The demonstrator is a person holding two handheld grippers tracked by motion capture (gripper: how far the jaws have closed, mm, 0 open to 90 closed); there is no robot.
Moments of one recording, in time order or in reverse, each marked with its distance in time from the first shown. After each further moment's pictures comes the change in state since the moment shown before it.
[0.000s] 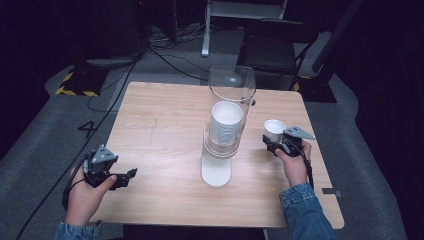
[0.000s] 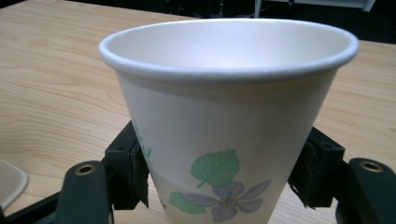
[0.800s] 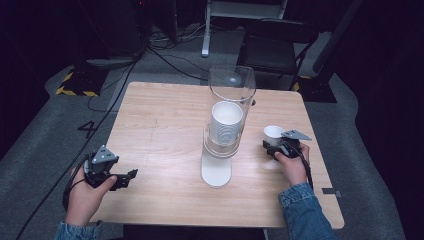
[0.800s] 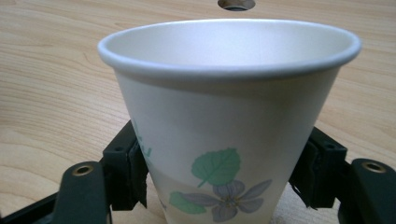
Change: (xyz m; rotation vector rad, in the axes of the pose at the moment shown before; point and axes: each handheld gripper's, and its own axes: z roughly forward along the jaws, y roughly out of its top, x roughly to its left) left arm -0.001 0.000 0.001 0.008 -0.014 0.005; right arm -0.007 -0.018 0.012 0.109 -0.010 0.016
